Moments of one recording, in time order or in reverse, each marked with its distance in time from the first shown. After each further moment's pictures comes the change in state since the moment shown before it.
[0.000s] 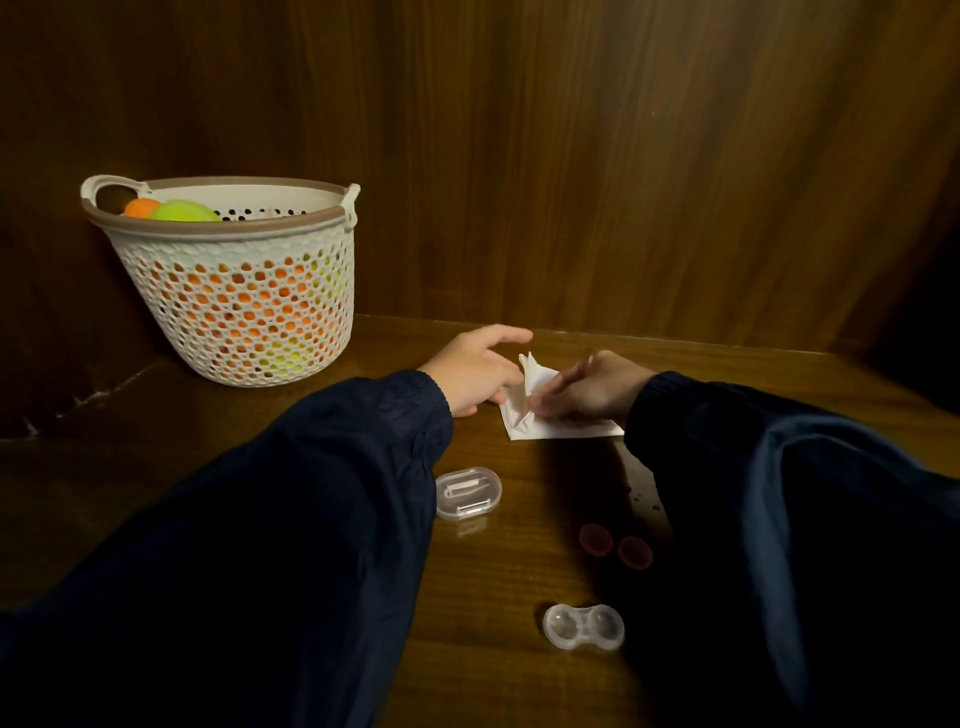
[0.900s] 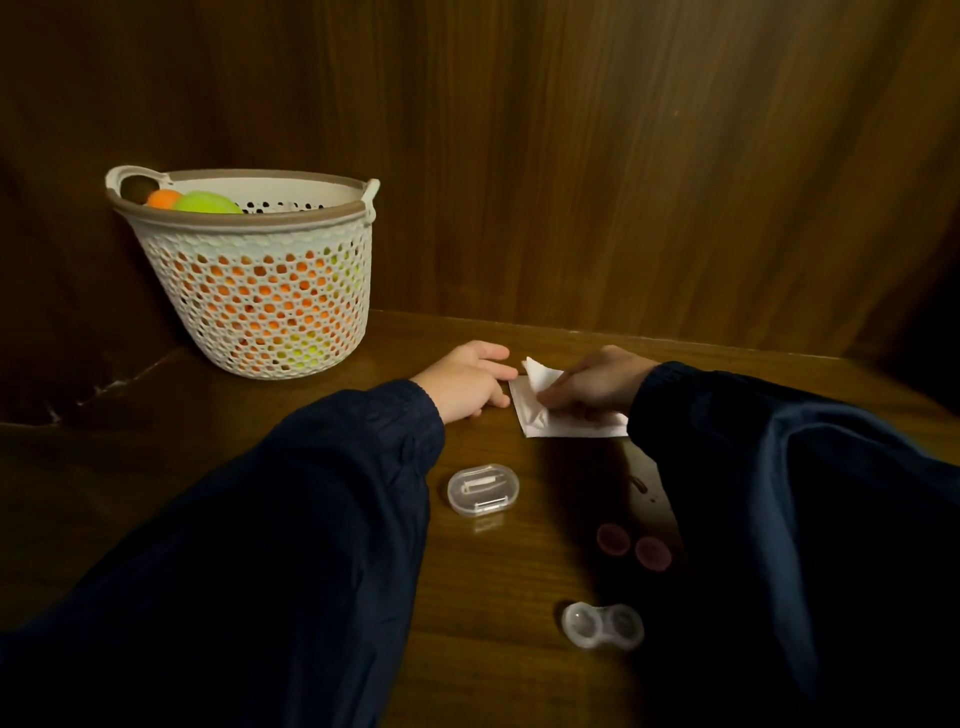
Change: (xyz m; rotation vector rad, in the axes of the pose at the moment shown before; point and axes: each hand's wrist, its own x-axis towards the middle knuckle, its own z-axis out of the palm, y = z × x) left_hand 0.000 -0.026 -0.012 -0.084 -0.018 -0.058; right_hand 0.006 -0.020 0.005 -0.164 0.031 0.116
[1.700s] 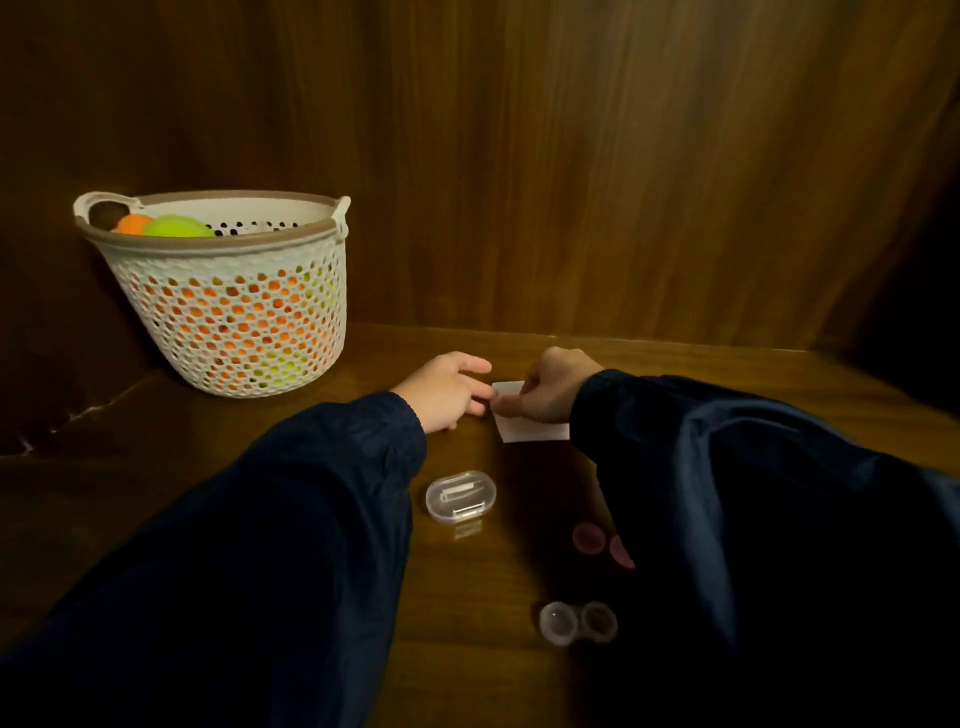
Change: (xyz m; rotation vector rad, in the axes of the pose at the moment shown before) left_hand -0.006 0.008 0.005 0.071 0.009 -0.007; right_hand 0.002 -0.015 0.018 -0.391 0.119 -0.100
